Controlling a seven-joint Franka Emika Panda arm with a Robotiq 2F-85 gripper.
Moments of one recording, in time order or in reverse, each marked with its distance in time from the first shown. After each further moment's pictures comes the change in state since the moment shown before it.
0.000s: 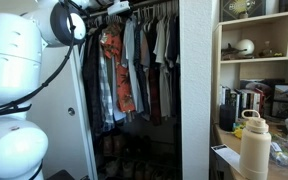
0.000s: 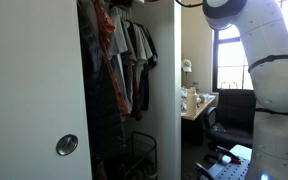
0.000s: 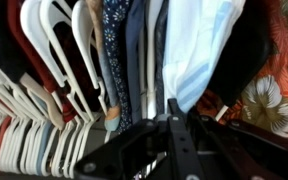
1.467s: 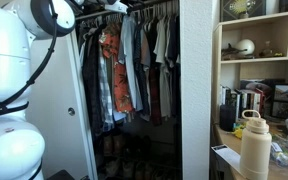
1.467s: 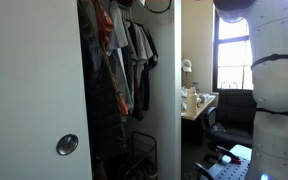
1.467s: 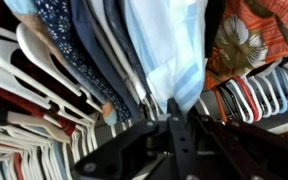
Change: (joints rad) arm -0.076 -0.128 0.001 -0.217 0.395 0.209 0.107
